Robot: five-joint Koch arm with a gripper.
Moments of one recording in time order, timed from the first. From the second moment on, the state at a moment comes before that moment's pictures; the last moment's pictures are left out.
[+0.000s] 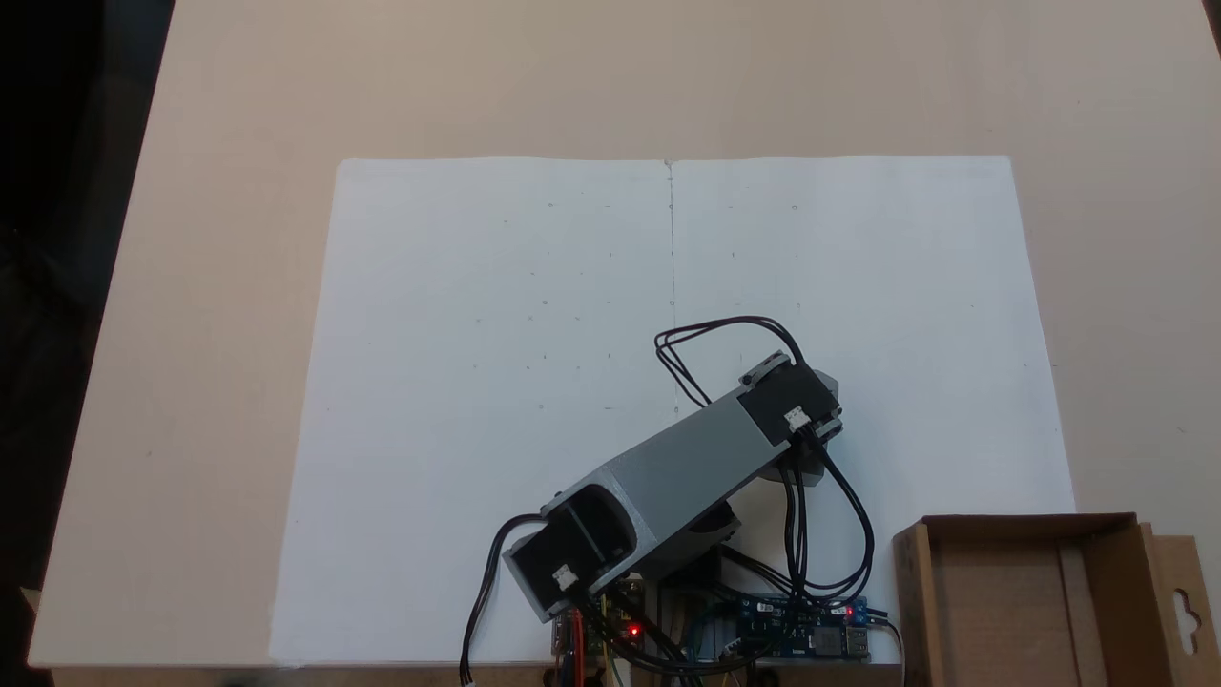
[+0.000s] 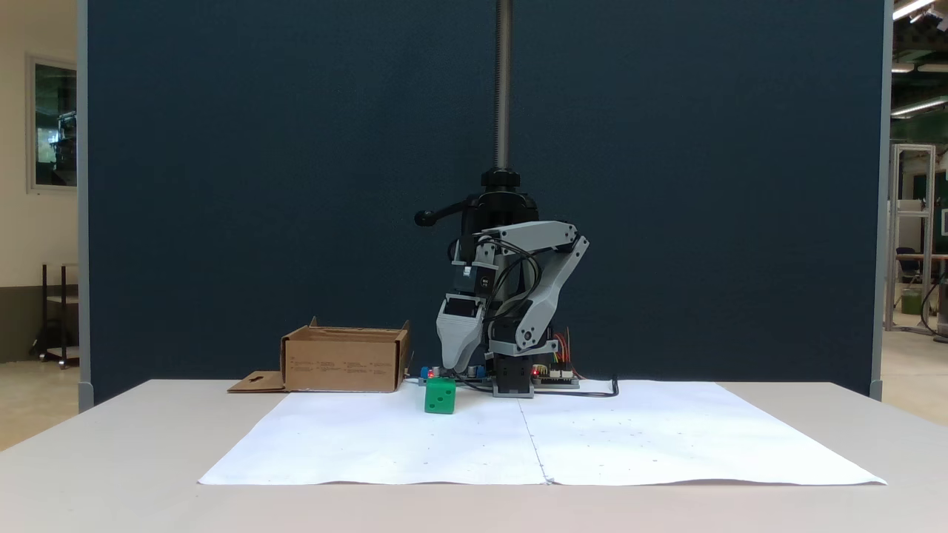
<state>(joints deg) 54.9 128.5 135.5 43.9 -48.3</state>
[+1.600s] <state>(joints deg) 43.9 109.5 131.3 38.8 -54.8</state>
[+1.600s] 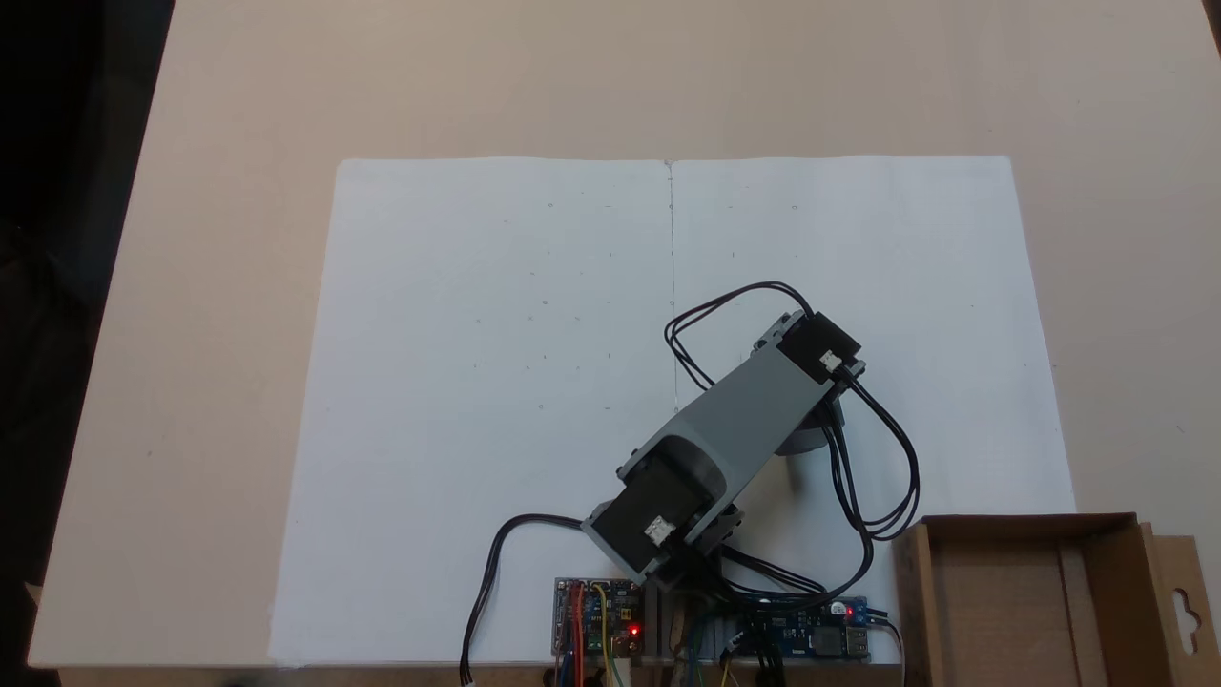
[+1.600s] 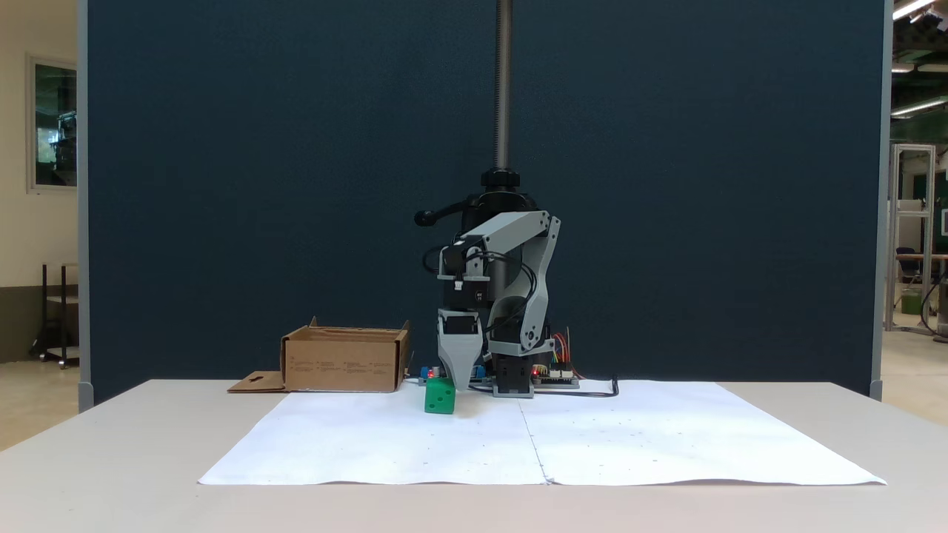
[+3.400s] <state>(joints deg) 49.0 102.7 129.1 31.6 -54.4</state>
